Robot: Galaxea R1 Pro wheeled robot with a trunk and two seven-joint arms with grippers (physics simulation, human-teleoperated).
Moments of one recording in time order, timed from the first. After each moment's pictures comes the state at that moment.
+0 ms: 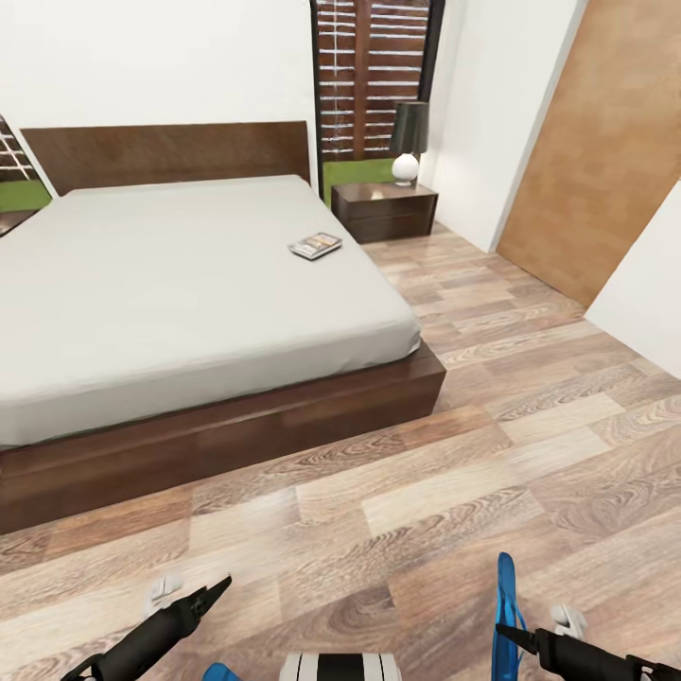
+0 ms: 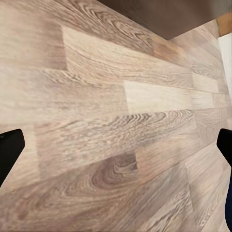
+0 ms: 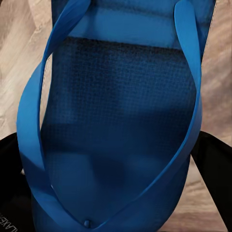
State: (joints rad) left arm -0.13 0.21 0.11 -0.91 0.60 0.25 -0.77; right arm -0.40 -0.40 -0.05 -0.31 -0.34 0.26 1.01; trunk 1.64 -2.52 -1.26
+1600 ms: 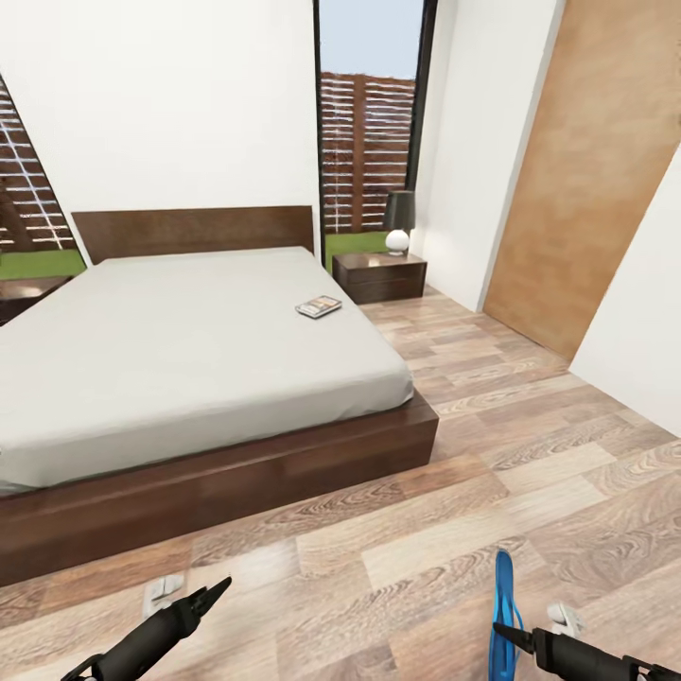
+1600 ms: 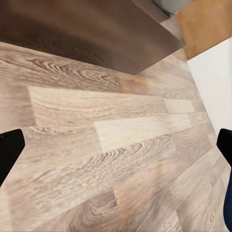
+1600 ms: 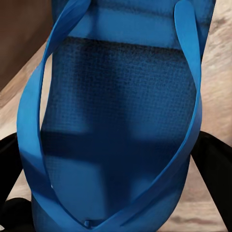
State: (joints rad) left arm -0.13 0.21 0.11 -0.91 0.60 0.25 -0.77; right arm -0.40 -0.39 -0.05 -0.31 -0.34 0.21 1.01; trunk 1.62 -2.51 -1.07
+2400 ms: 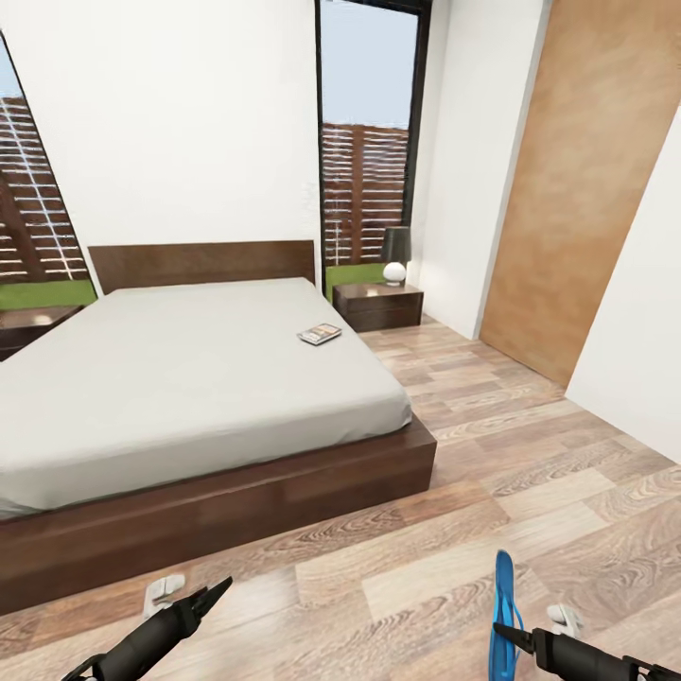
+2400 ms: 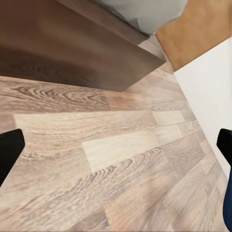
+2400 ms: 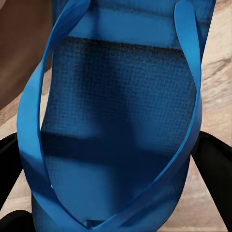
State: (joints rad) left arm -0.13 0.20 0.11 -0.91 0.60 0.25 -0.77; right arm -0.40 -0.39 -0.05 -0.31 -0.34 0.21 1.01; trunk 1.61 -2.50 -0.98
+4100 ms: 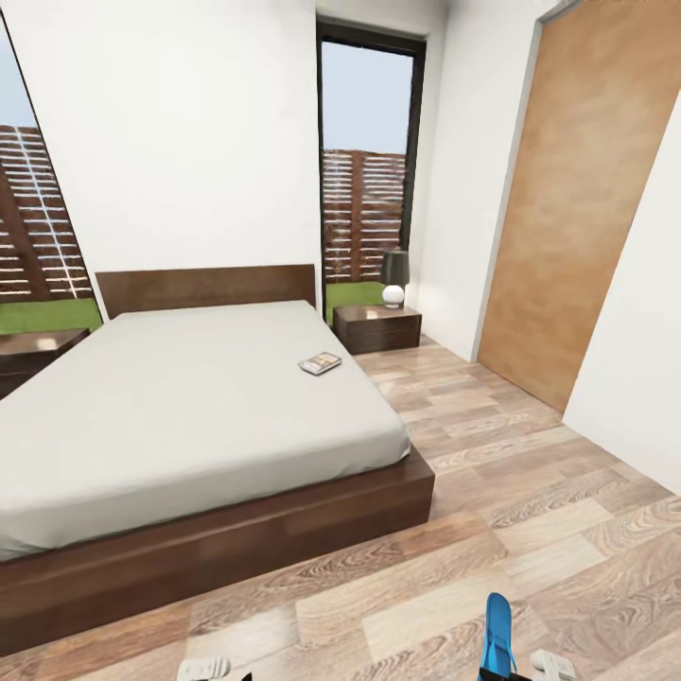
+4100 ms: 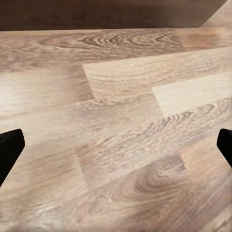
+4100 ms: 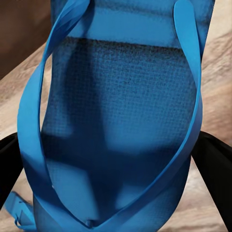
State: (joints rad) left arm -0.13 0.06 0.09 -0.61 0.17 -0.02 -0.45; right arm -0.40 -0.26 -0.04 -0.10 -0.33 -0.01 0.68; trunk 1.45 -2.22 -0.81
